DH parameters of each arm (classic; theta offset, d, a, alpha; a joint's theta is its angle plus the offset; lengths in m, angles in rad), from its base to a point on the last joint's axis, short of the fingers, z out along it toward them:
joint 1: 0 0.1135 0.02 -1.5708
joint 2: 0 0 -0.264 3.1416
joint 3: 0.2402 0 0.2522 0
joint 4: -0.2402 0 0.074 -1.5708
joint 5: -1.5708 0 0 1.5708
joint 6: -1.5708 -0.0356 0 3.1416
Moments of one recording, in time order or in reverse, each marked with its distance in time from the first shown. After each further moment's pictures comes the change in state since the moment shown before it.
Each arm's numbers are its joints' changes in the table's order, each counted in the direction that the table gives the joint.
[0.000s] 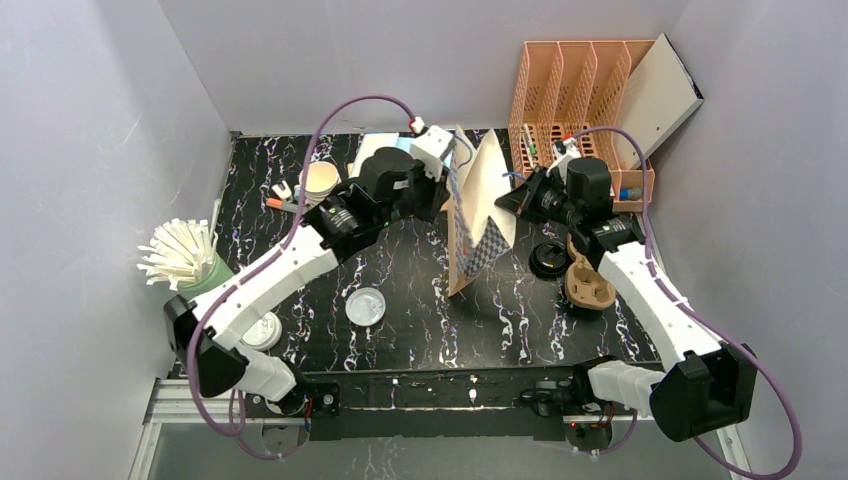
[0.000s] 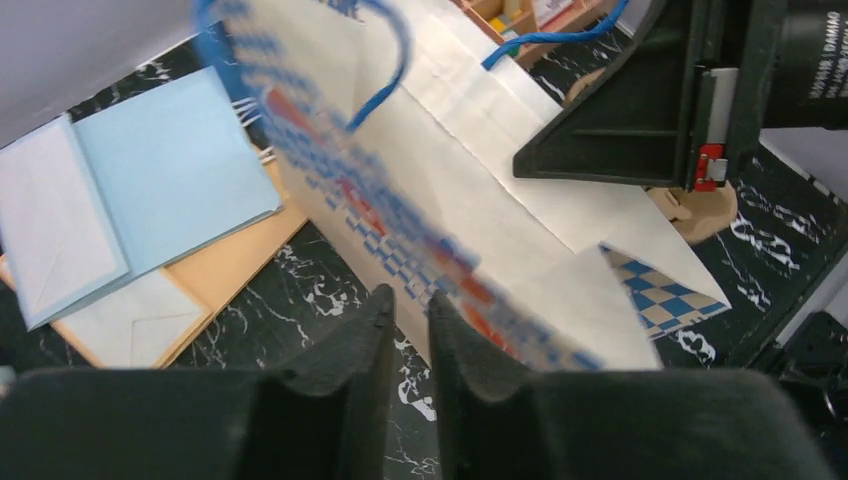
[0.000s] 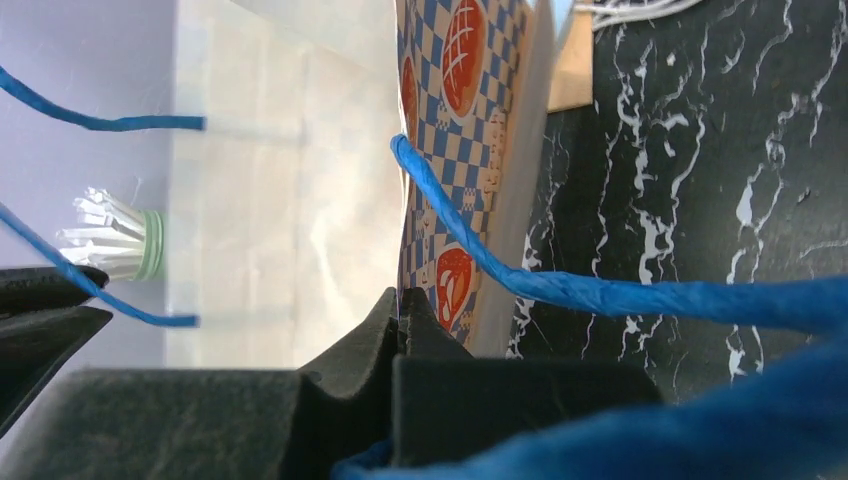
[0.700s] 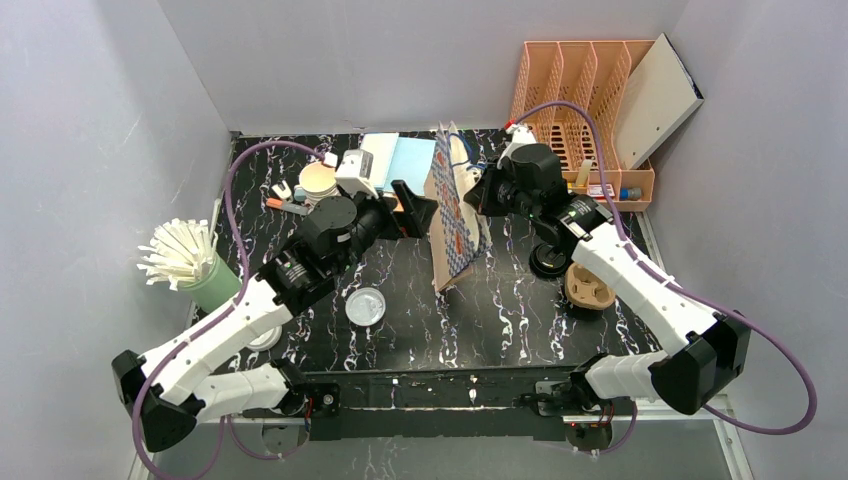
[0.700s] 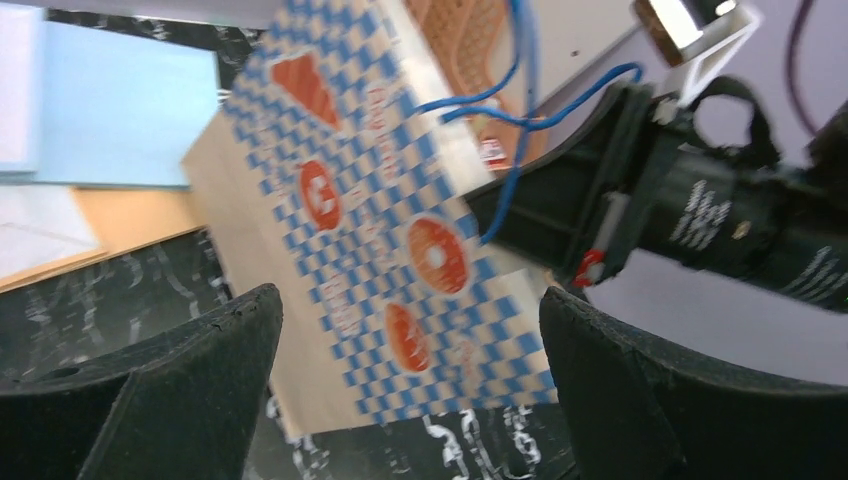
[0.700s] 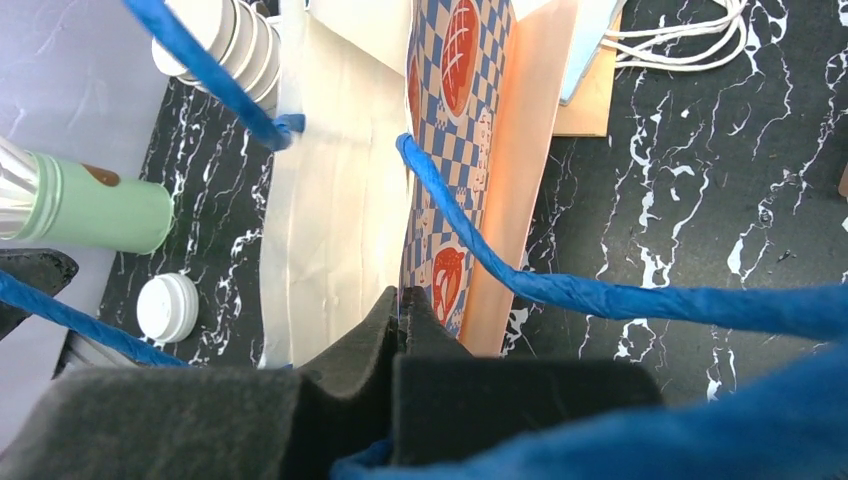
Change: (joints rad) left arm 0.001 -0.403 -0.426 0.246 0.228 0.458; right arm 0.309 0.134 0.300 -0.201 -0.324 0.179
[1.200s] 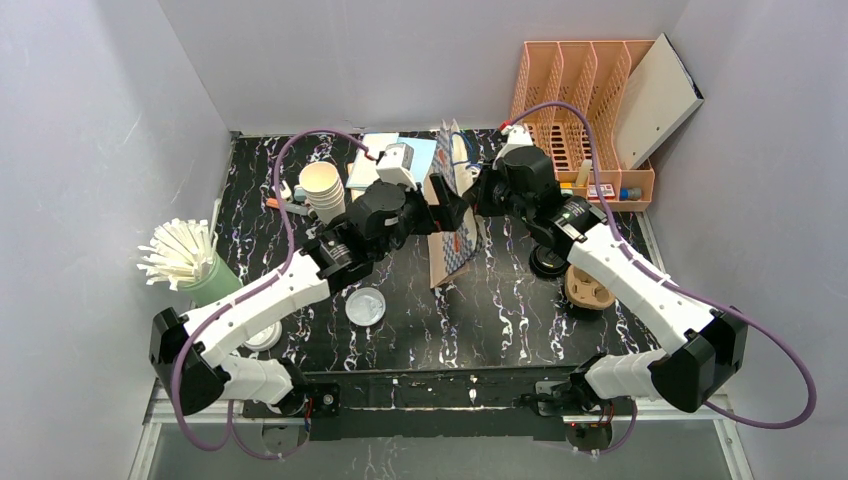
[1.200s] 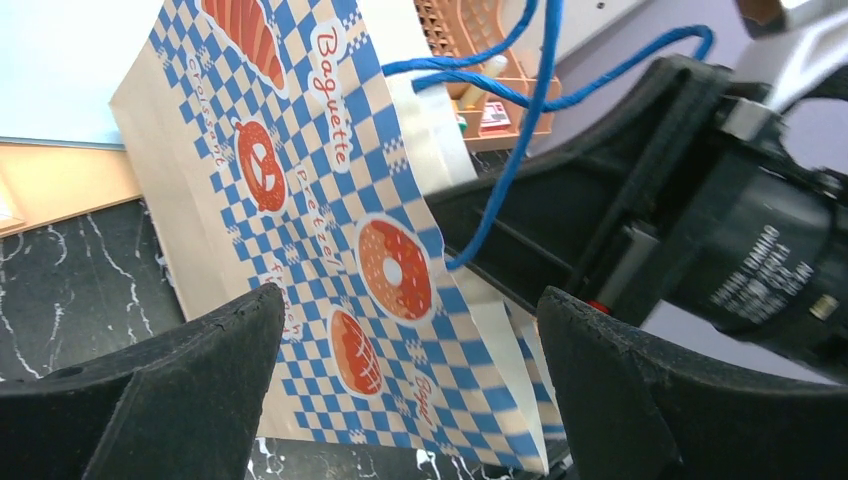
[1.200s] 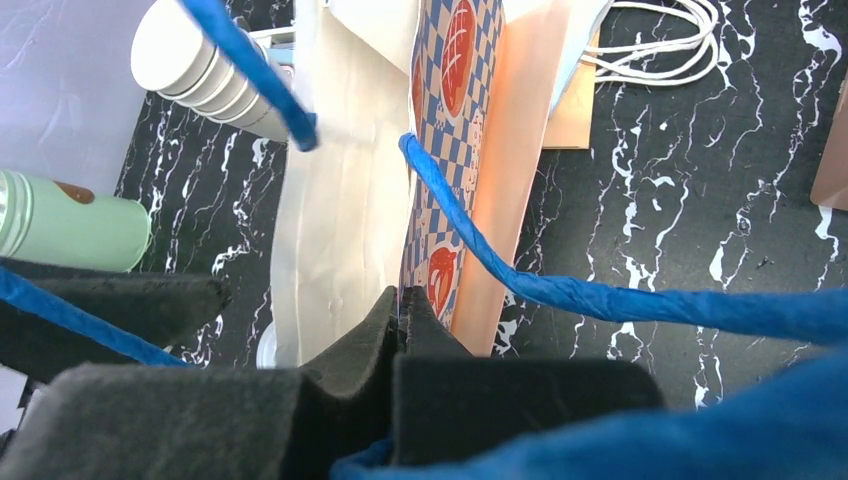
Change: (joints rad) left arm -0.061 0.237 0.120 0.029 -0.012 0.101; right arm 0.053 0.015 0.004 0.015 -0.105 0.013
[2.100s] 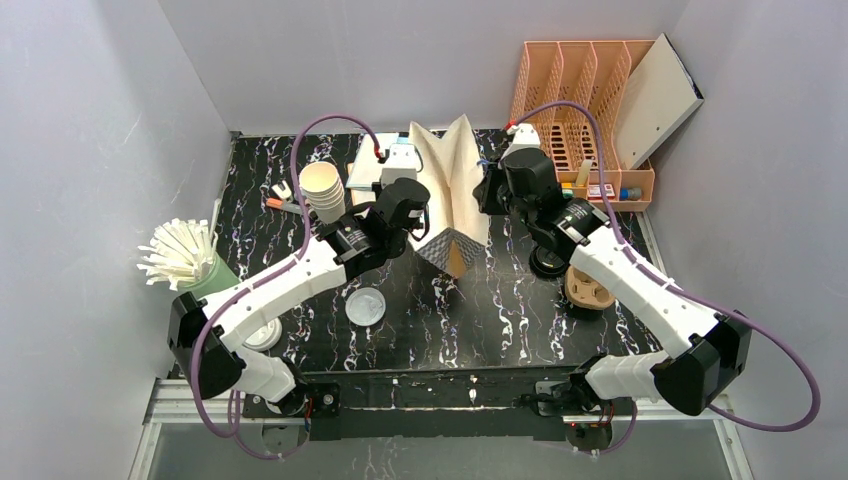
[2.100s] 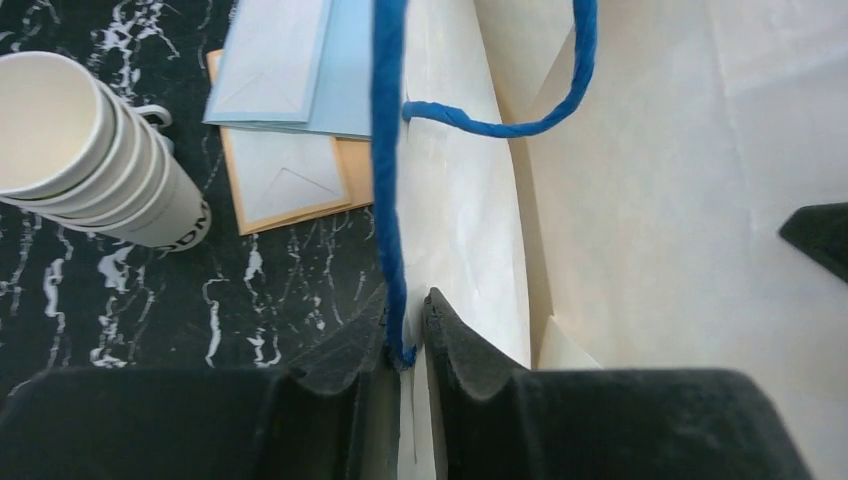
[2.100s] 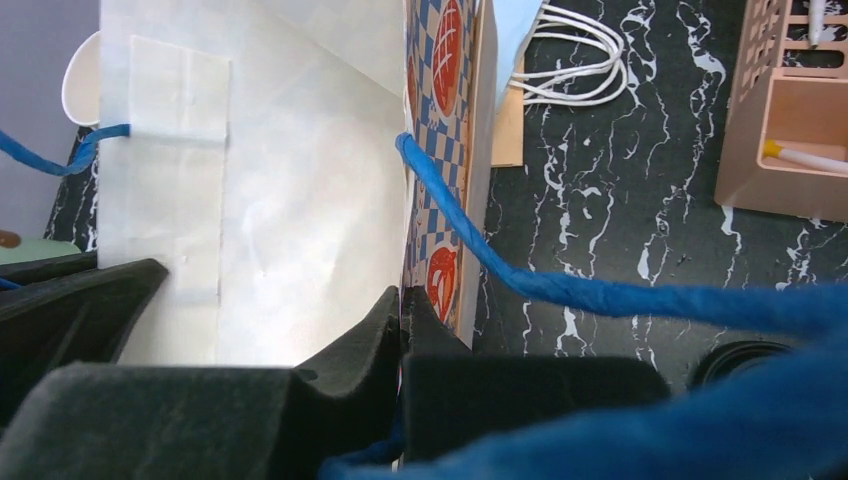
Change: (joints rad) left arm -0.006 0.133 0.141 -0.309 0.425 -0.203; right arm 0.012 -0.016 -0.002 -0.010 -0.132 0.031
